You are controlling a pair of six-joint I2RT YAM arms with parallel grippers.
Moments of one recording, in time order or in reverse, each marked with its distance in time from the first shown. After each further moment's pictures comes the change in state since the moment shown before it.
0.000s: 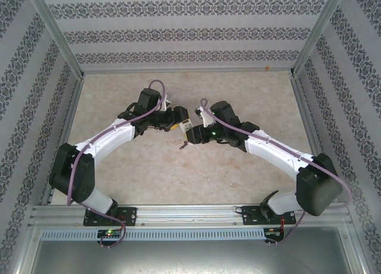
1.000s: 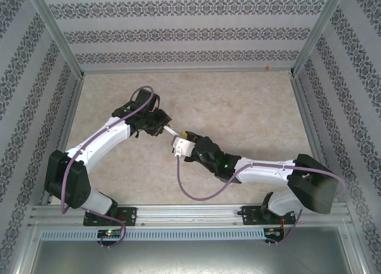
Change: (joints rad) left arm -0.001 -0.072 0.079 -0.389 -0.359 -0.448; right arm 0.379 0.011 -0.321 0.694 0.772 -0.971
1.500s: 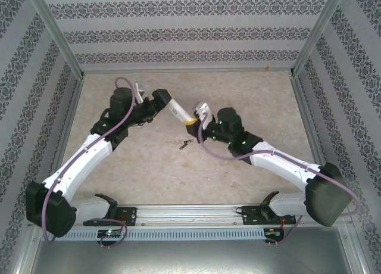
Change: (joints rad) left arm 0.085 -0.284 -0.160 0.505 0.172 0.330; right arm -0.352 -0.130 0.178 -0.241 -0.676 0.717
